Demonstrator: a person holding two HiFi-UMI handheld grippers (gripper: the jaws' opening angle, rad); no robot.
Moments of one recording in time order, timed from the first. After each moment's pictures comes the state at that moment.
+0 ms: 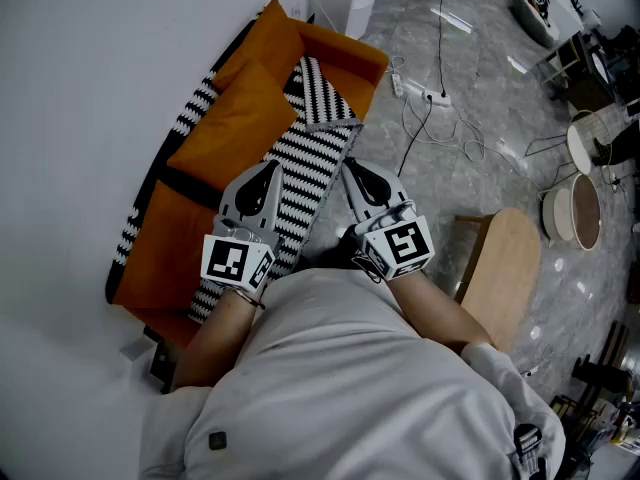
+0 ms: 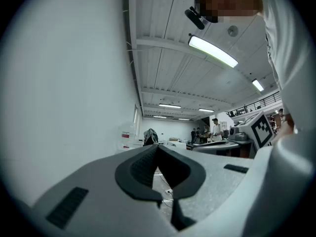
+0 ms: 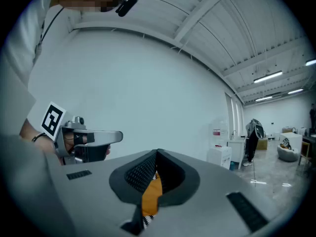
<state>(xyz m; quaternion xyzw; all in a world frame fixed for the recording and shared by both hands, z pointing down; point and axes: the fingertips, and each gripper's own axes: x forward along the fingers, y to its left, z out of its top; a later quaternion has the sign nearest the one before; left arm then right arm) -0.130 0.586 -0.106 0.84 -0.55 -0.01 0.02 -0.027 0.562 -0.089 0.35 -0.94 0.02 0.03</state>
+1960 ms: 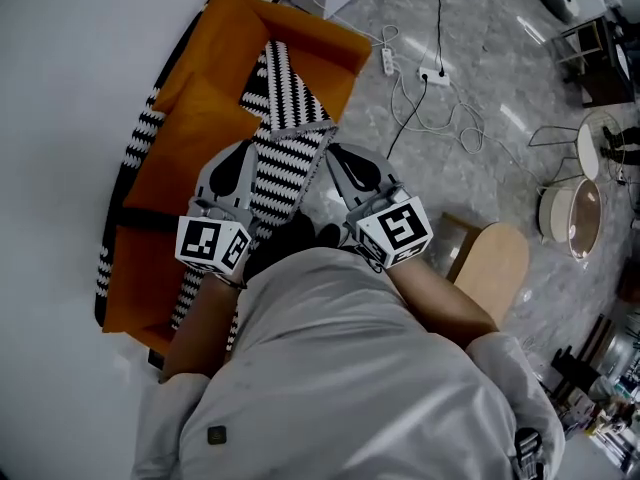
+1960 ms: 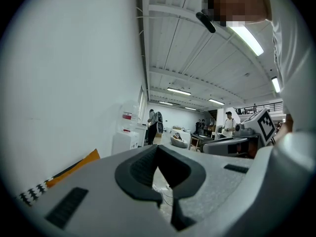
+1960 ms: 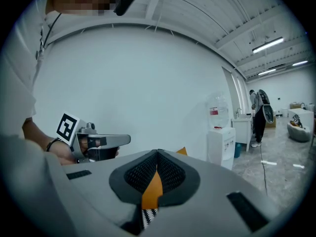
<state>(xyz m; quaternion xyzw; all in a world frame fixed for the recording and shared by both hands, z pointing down) -0.080 0.288 -0.007 0.82 -0.56 0.03 0.12 0.041 0.280 -0.002 0.30 -0.95 0.12 0.07</state>
